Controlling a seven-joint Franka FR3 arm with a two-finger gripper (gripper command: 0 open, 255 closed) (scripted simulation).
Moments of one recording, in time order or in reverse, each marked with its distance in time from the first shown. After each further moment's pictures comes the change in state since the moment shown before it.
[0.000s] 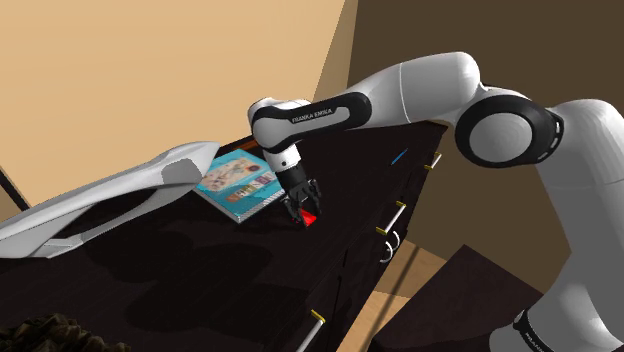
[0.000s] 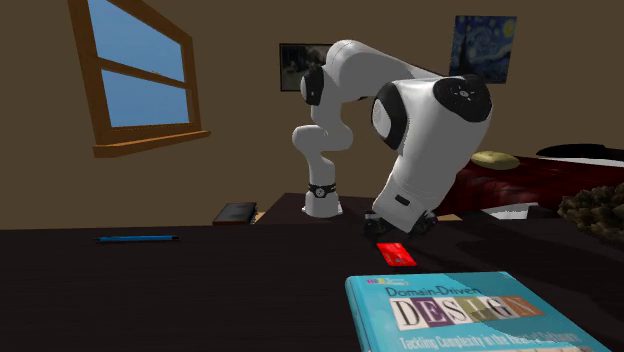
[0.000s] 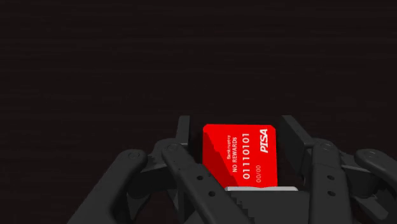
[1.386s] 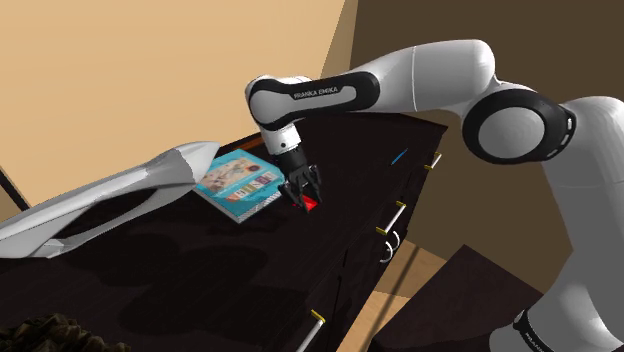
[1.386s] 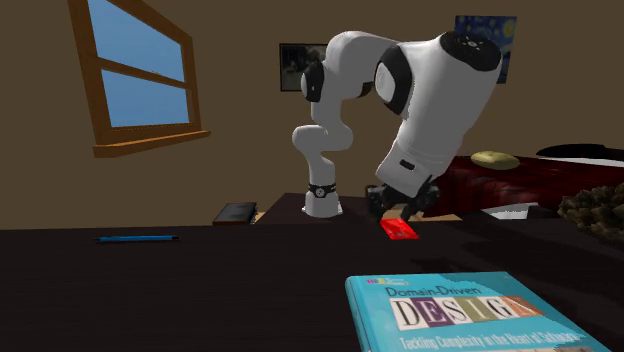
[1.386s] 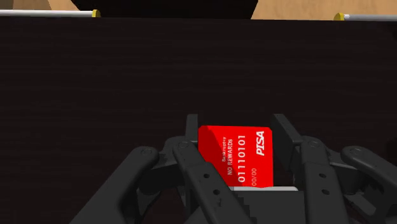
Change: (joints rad) arm 0.003 -0.036 0.006 0.076 0.013 -0.115 0.005
